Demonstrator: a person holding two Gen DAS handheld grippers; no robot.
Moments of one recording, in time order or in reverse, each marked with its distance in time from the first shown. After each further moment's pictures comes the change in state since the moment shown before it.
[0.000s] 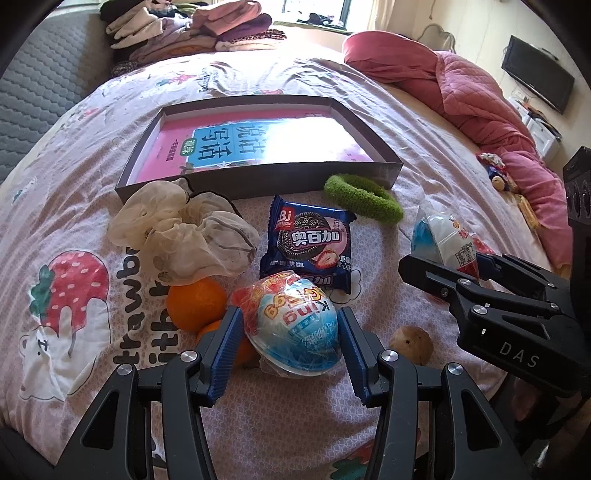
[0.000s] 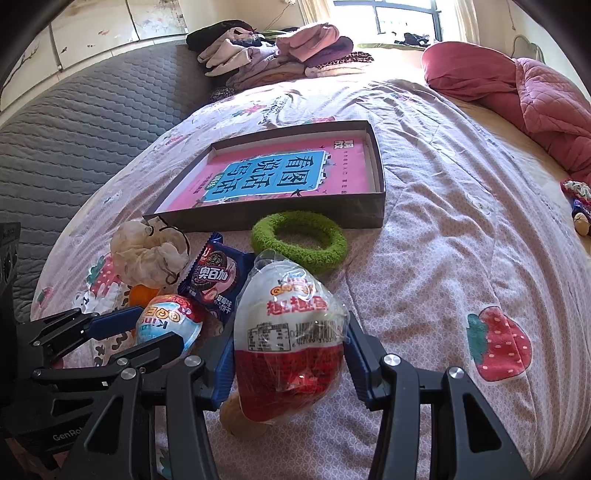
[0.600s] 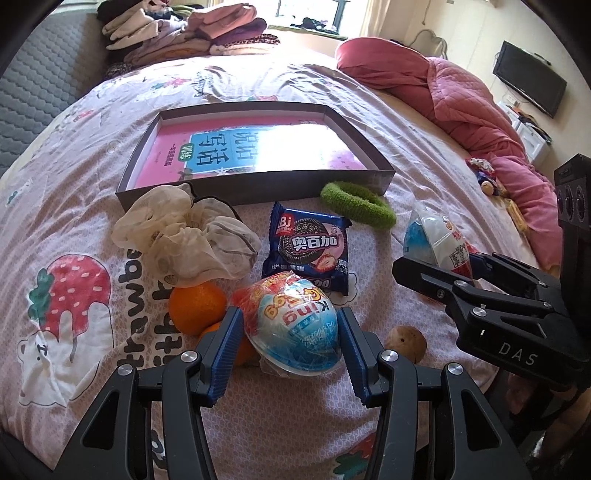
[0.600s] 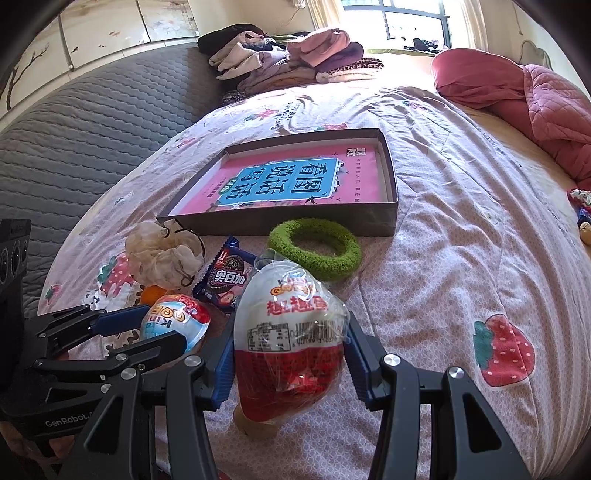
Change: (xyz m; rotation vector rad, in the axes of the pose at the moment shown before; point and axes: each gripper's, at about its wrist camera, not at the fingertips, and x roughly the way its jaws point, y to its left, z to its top) left arm -0.007 0.007 0.001 0.004 -0.020 -0.039; right arm -0.006 0.008 0.002 -0.026 -0.021 0.033
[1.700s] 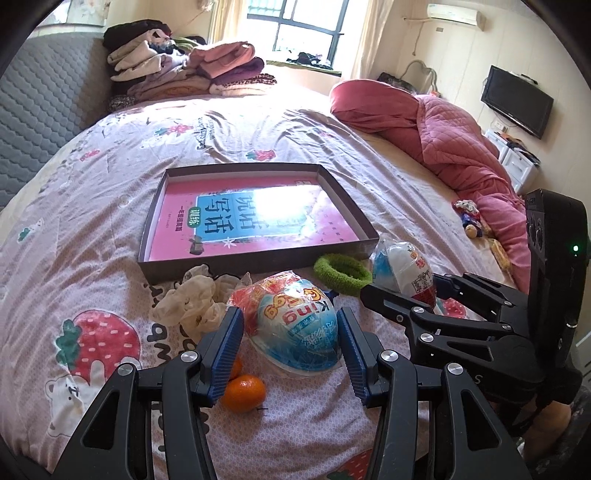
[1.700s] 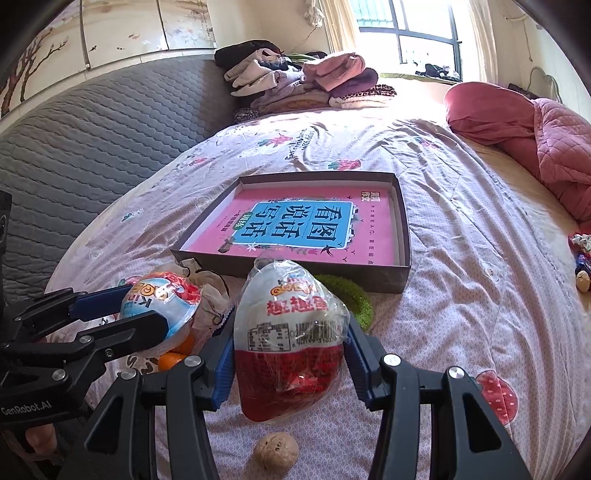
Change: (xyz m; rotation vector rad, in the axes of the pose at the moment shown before) left arm -0.048 0.006 0.039 -0.003 -0.147 -0.022; right arm -0.009 0.020 0.037 -0.068 -0.073 -0.008
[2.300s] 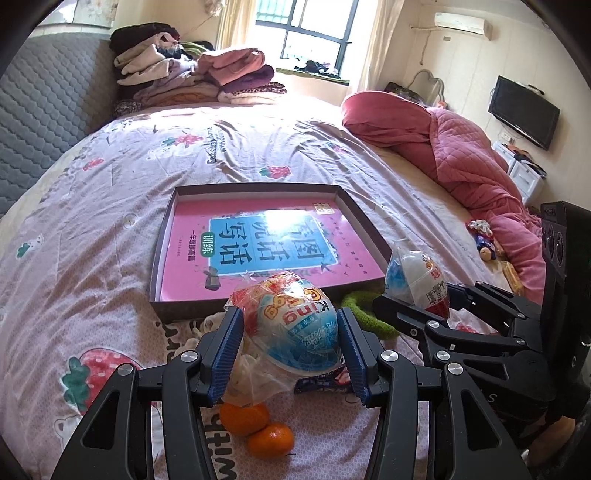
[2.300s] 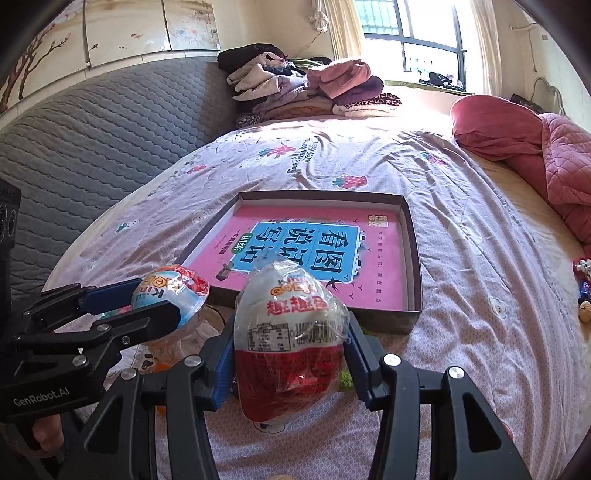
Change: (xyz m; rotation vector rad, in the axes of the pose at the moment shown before) left arm 0.022 0.027 0.036 -0.020 -0.035 0.014; right arm 0.018 0.007 0.032 -0.022 -0.020 -0.013
